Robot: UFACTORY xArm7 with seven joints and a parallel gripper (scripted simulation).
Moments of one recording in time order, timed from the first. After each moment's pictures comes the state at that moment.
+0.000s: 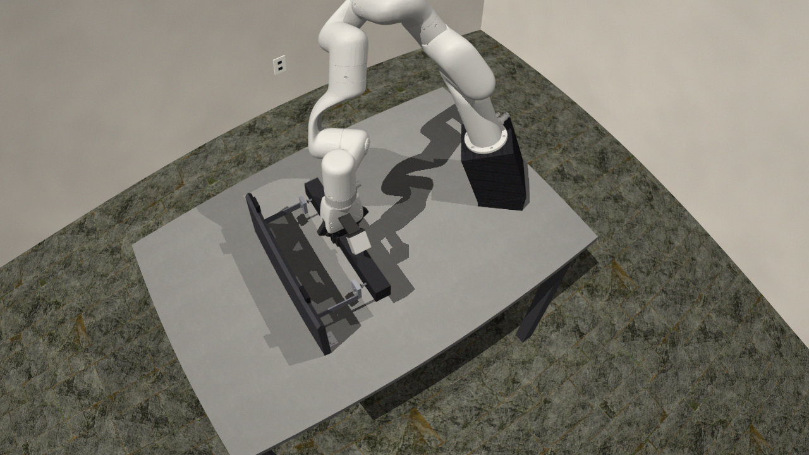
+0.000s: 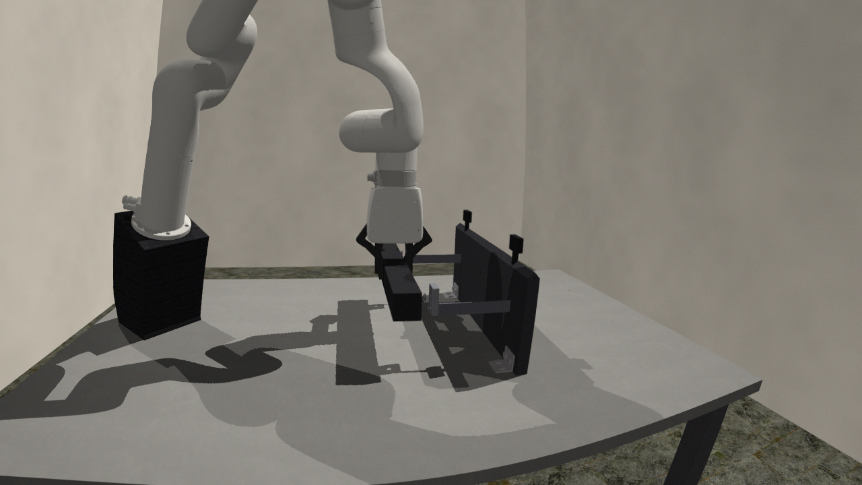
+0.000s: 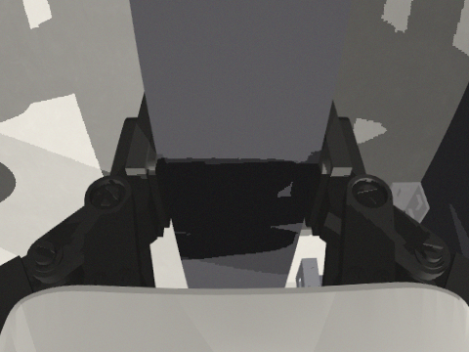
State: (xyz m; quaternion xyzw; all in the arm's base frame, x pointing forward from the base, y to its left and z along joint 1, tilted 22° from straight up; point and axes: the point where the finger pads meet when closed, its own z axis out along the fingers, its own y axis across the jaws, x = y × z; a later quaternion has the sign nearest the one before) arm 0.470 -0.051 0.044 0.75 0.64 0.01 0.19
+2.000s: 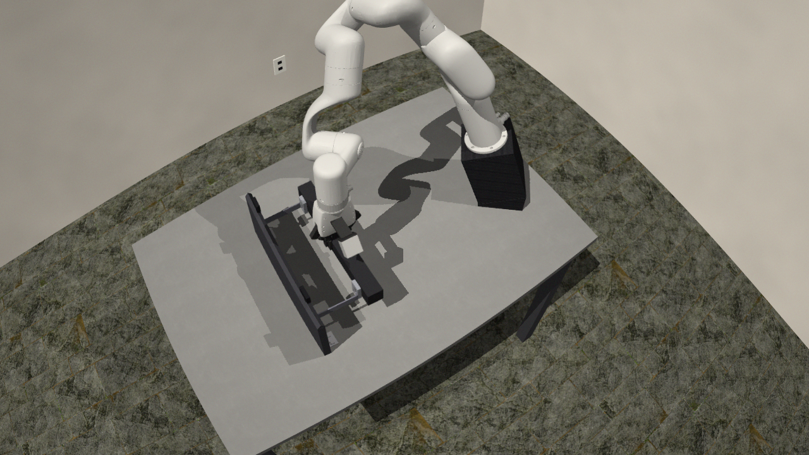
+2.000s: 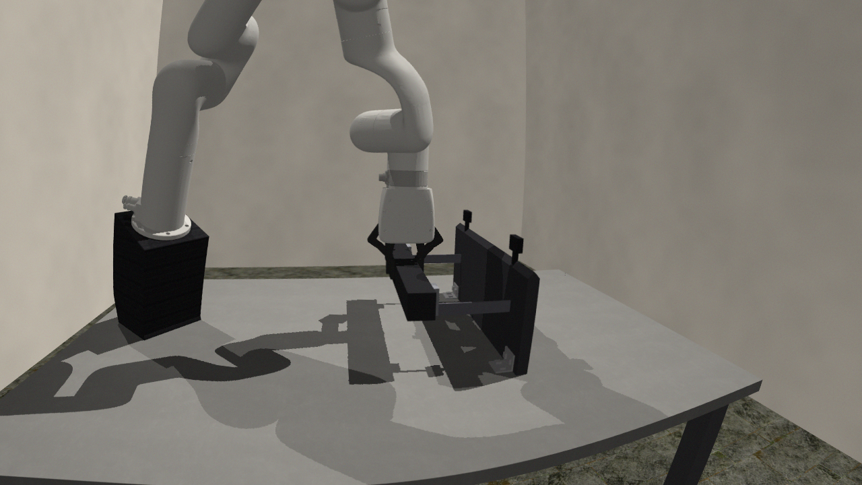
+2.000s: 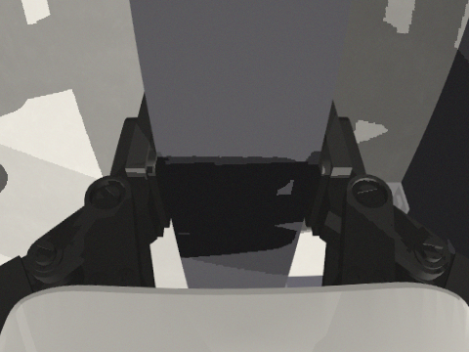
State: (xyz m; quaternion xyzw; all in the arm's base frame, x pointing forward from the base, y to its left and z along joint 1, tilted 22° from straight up) arm 0.490 -0.053 0.051 0.75 0.64 0.01 0.19
